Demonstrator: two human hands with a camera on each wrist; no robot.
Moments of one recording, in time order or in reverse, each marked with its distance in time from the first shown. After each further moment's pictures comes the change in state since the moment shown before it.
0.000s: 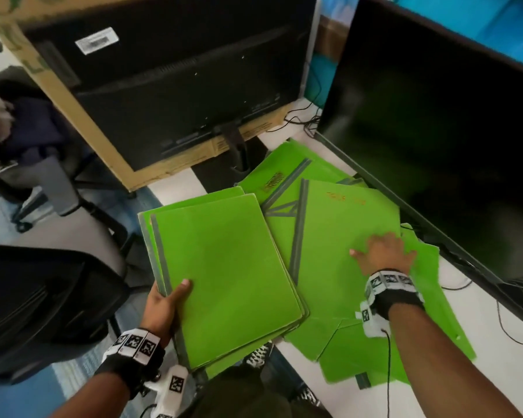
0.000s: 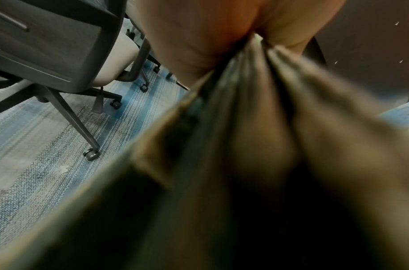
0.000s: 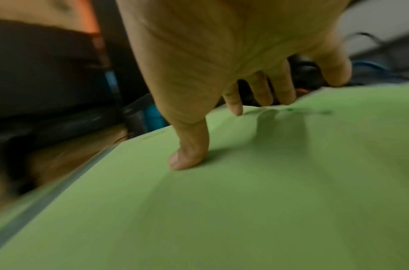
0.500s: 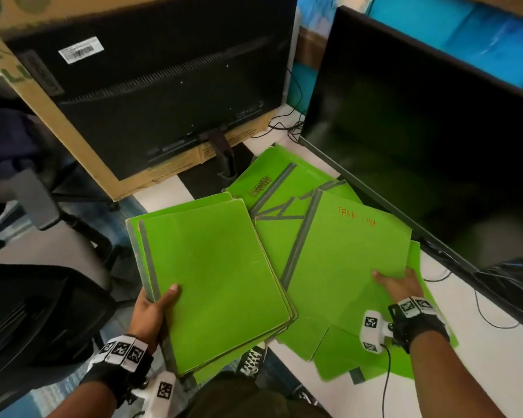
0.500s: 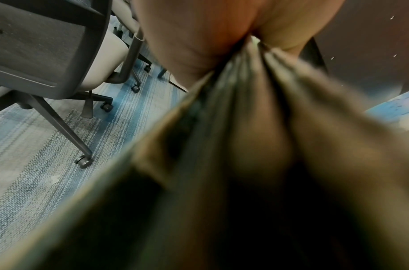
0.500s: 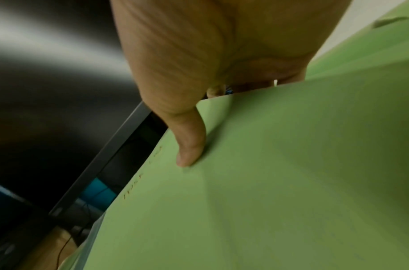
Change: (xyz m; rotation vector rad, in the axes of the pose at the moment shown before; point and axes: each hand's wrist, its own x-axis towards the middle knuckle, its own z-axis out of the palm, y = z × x) left_hand 0.013 0.005 -0.007 0.039 -0.048 0.005; right_hand -0.025 0.072 0.036 1.110 -0.047 0.476
